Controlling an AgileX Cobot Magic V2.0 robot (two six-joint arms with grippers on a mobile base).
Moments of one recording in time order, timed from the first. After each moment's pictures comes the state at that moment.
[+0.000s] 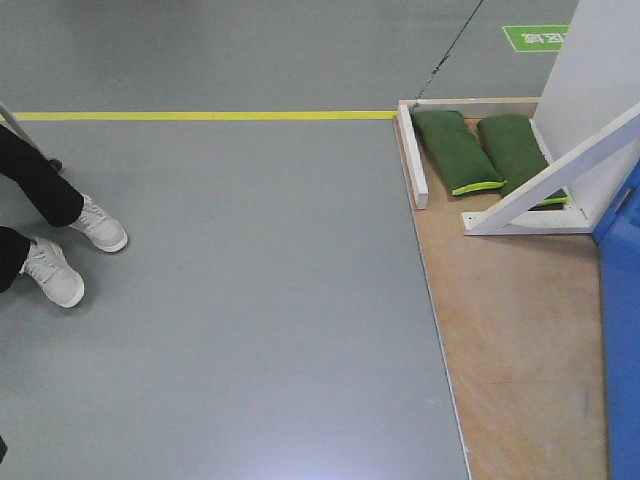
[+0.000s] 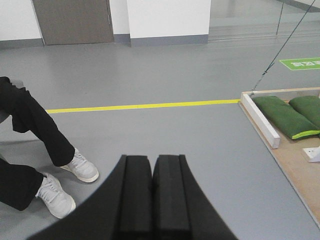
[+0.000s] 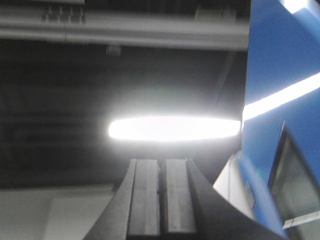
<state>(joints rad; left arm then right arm) 0.00 -0.01 0.03 0.07 0.28 -0.02 -0.31 0.57 -1.28 0.08 -0.29 0.10</state>
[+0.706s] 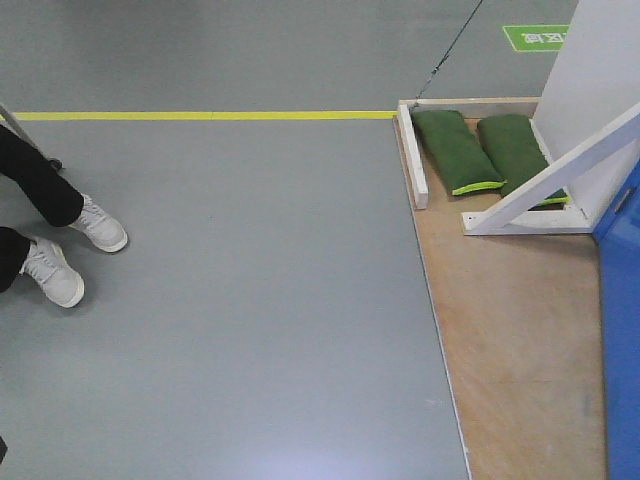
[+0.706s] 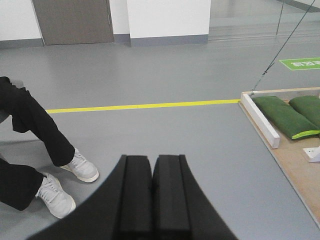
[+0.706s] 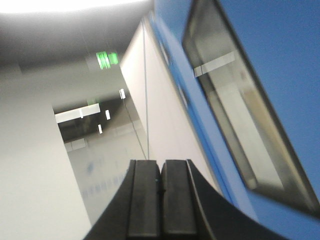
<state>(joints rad) 0.00 -0.01 0.03 0.07 0.28 -0.02 -0.75 0.84 -1.60 0.42 0.47 0.10</state>
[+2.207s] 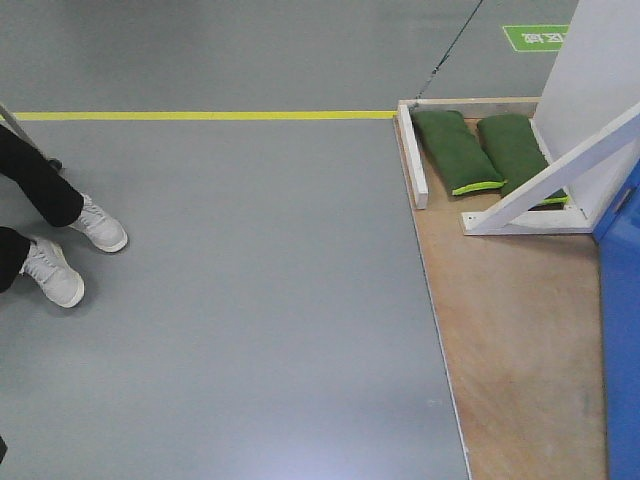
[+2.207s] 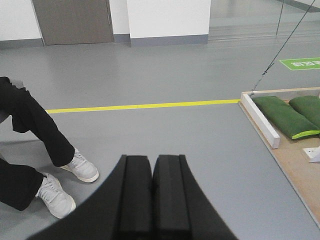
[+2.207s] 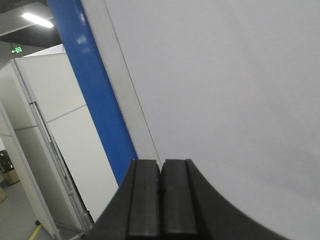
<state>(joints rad) 0.00 -0.01 0.03 0.07 0.28 -0.02 -1.63 1.28 -1.60 -0.11 0.25 0.40</state>
